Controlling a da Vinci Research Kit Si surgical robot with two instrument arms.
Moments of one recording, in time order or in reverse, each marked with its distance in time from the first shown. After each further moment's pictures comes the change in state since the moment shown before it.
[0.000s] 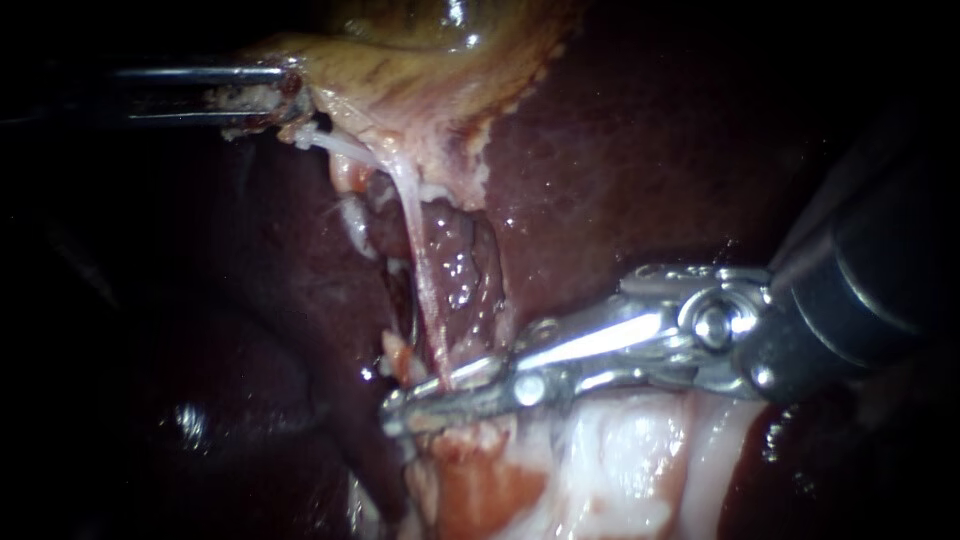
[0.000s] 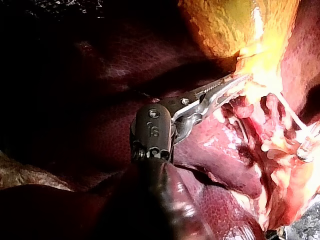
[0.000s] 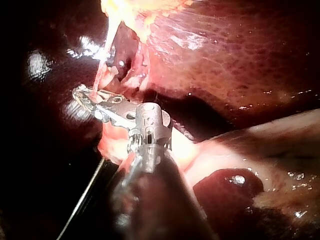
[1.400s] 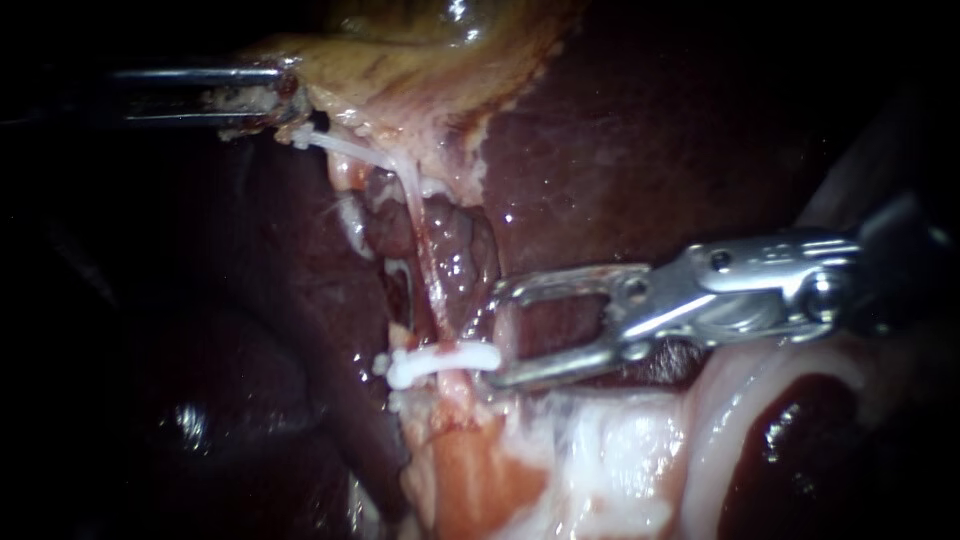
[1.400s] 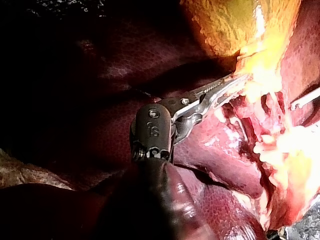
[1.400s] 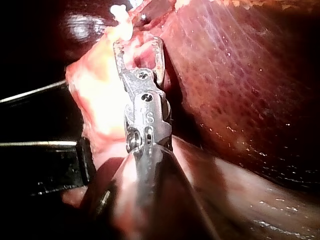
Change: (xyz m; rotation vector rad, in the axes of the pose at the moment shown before) right arm -0.004 0.003 -0.009 -0.215 -0.005 -0.627; left arm 0.000 0.000 0.000 -0.002 -0.001 0.002
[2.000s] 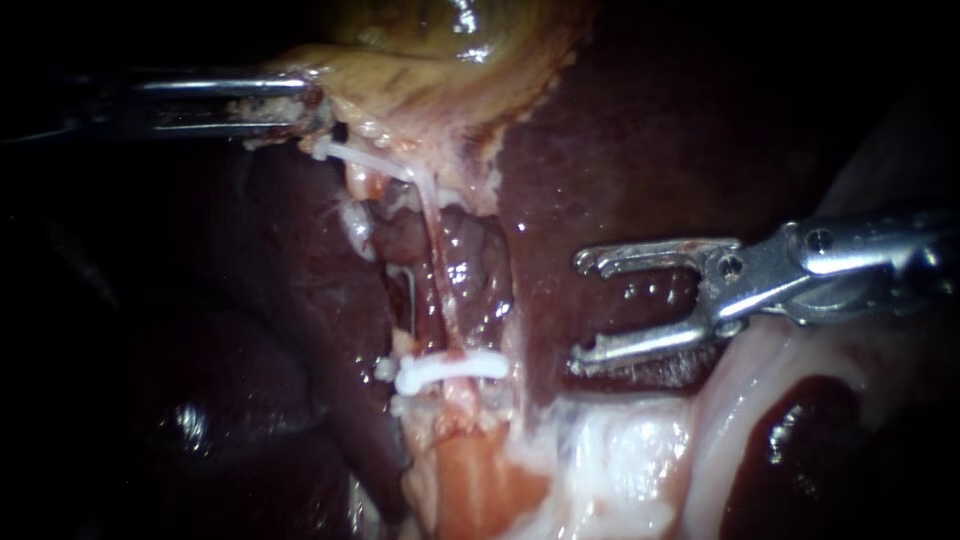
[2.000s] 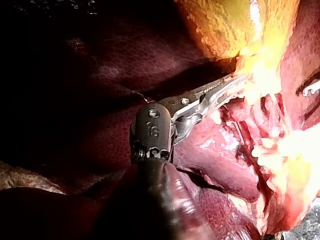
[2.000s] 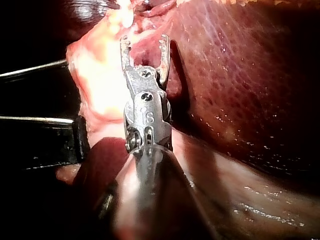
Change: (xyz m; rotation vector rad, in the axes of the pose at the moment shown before) right arm 0.000 0.000 -0.004 -0.013 0.002 -0.016; left arm -0.003 -0.001 0.004 0.011 0.006 0.015
